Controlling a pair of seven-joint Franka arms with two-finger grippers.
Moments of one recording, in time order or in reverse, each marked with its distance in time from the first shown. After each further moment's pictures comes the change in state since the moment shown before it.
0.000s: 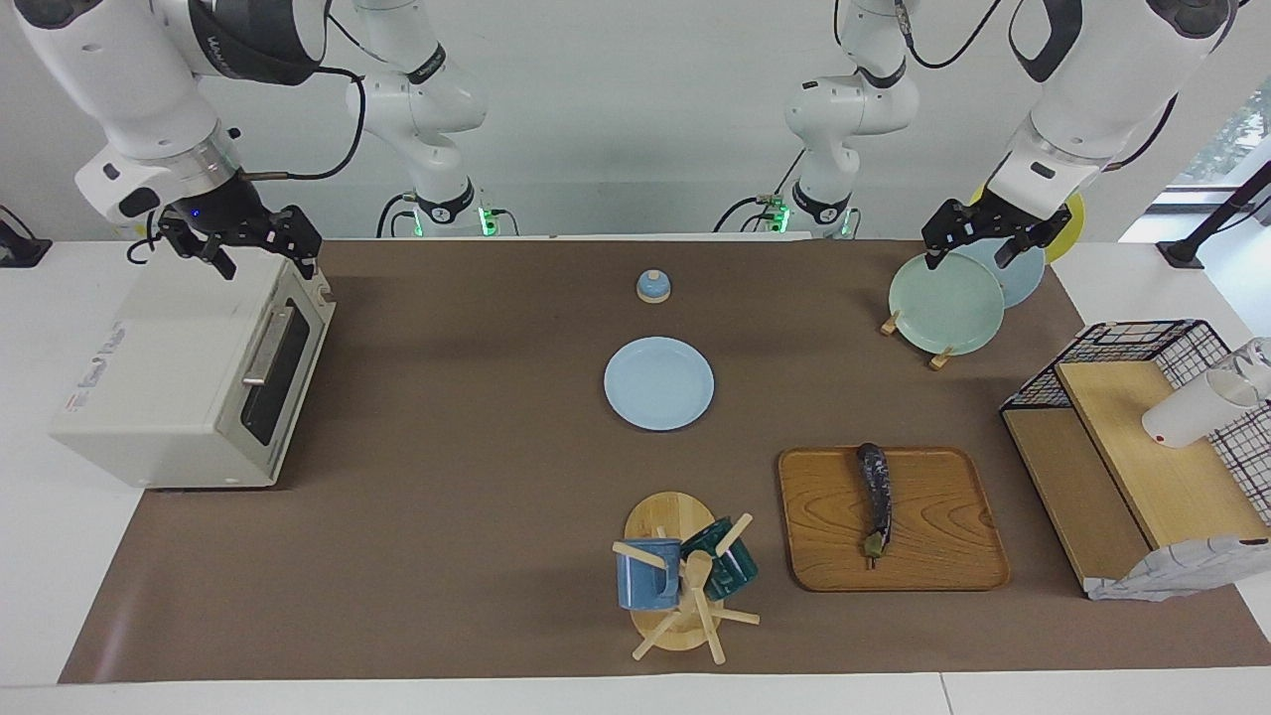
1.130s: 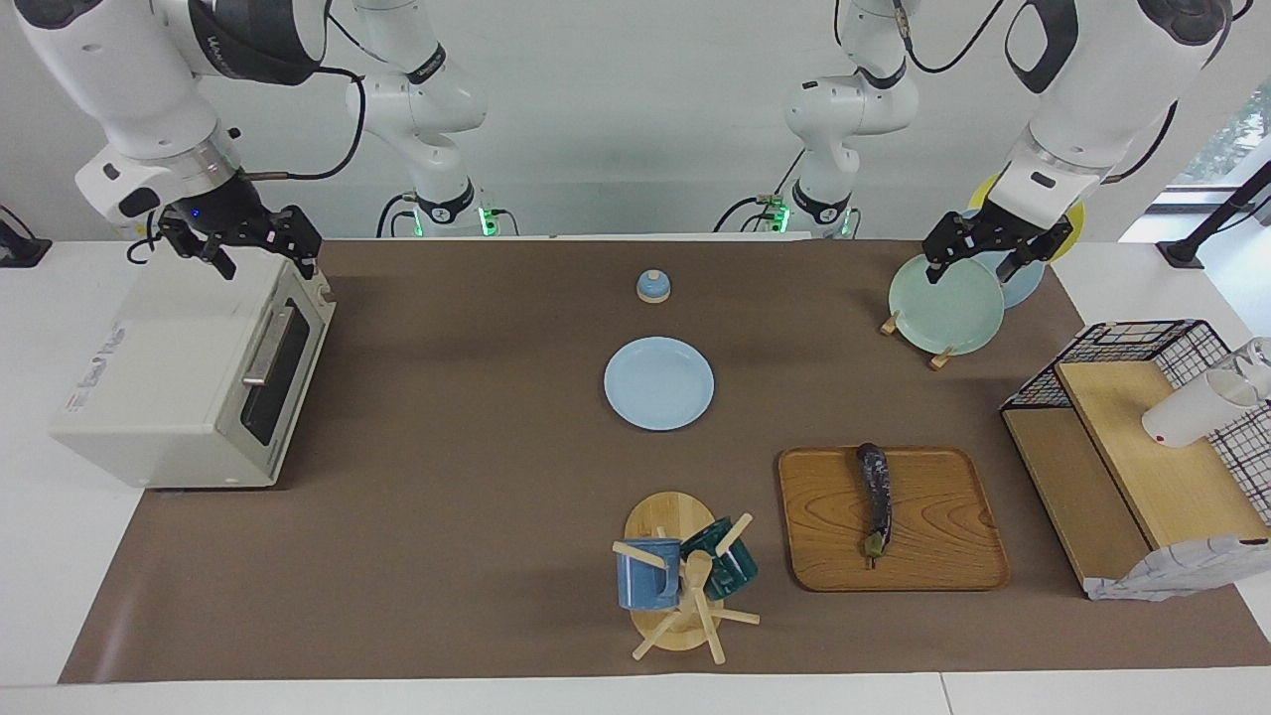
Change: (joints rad) left arm -0.001 0.030 -0.004 -0.013 0.000 0.094 0.000; right arm 0.000 0.000 0.000 0.000 0.000 0.000 0.000
